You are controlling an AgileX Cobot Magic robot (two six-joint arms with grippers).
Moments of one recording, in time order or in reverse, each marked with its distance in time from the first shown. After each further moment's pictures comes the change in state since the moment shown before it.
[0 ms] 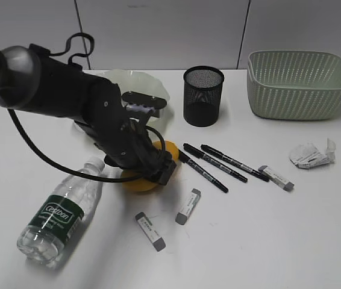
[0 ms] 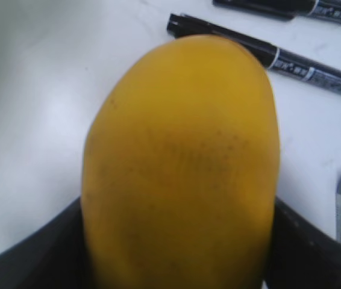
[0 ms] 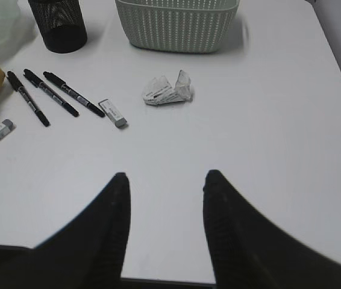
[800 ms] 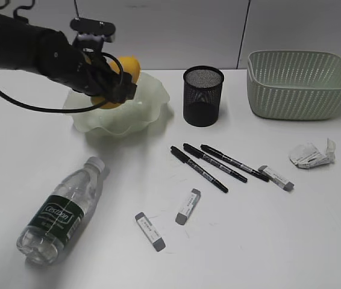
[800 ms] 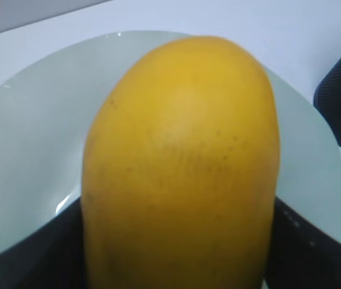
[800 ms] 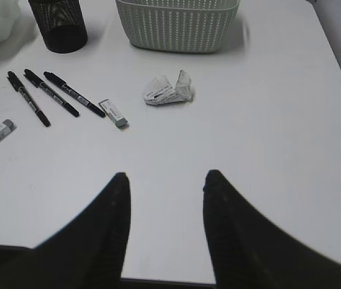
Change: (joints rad) left arm 0.240 0.010 -0.150 0.144 -0.258 -0.001; right arm 0.000 0.000 0.000 0.002 0.000 0.000
